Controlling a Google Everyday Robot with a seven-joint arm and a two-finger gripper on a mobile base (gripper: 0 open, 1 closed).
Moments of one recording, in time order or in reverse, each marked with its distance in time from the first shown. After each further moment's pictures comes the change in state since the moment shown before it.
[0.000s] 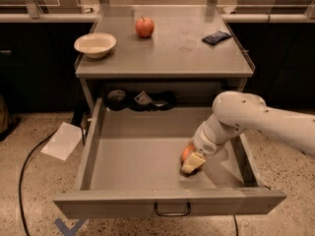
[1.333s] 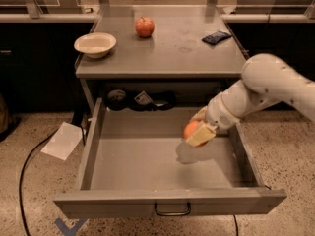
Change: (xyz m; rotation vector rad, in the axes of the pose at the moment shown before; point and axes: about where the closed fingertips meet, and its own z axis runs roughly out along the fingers) arm -0.044 -0.012 -0.093 -0.058 -0.203 -0.024
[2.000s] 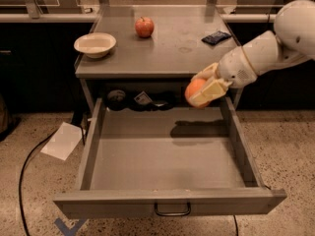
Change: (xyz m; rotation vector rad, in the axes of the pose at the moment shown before) arm -0.073 -0.031 -0.106 -0.017 -0.231 -0.087
